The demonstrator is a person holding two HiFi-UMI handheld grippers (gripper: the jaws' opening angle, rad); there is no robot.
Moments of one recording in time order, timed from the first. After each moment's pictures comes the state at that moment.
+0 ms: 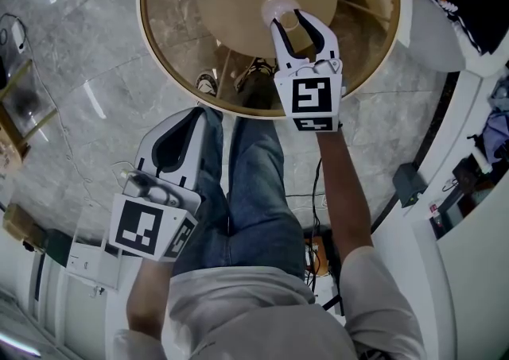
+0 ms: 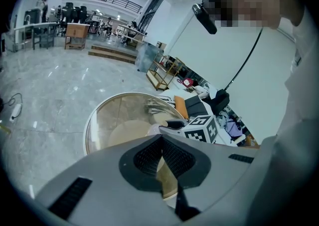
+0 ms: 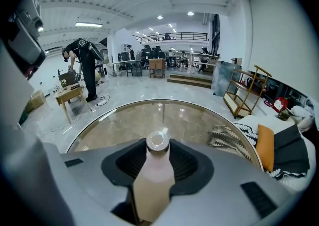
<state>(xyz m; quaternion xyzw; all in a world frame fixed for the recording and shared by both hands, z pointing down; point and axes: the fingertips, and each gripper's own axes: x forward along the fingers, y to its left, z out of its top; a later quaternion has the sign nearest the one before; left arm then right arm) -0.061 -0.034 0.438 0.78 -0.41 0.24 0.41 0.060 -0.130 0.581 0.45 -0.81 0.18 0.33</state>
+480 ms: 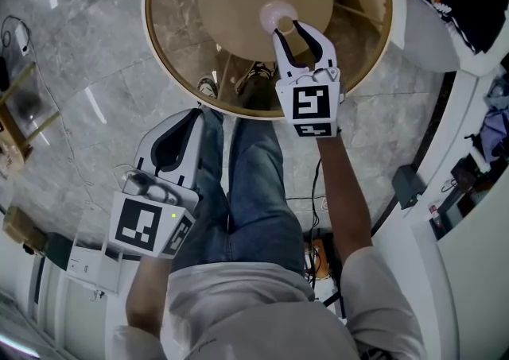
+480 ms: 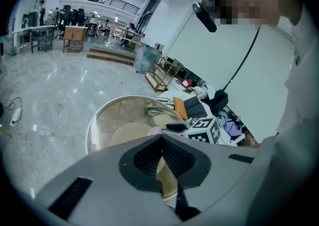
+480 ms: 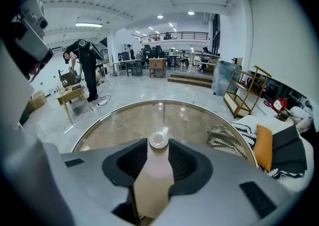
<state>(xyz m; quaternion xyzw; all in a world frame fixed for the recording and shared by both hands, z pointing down) -0.065 -0.037 0.421 0.79 -0.41 0.24 0.40 0.064 -0.121 0.567 0.44 -0.81 0.18 0.34</state>
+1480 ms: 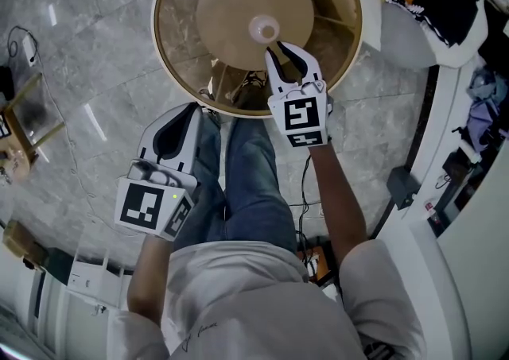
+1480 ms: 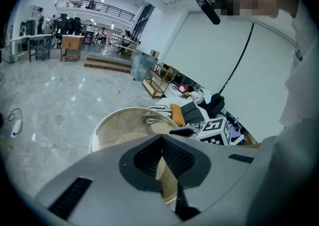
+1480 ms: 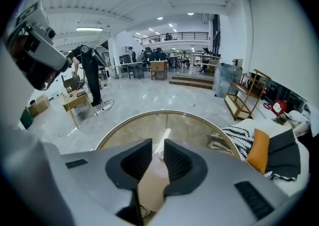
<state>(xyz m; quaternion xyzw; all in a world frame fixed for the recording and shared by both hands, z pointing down) -0.064 -0.050 0.364 0.81 -0.41 0.23 0.37 0.063 -0.106 0.492 0.43 -0.82 0.20 0.33</state>
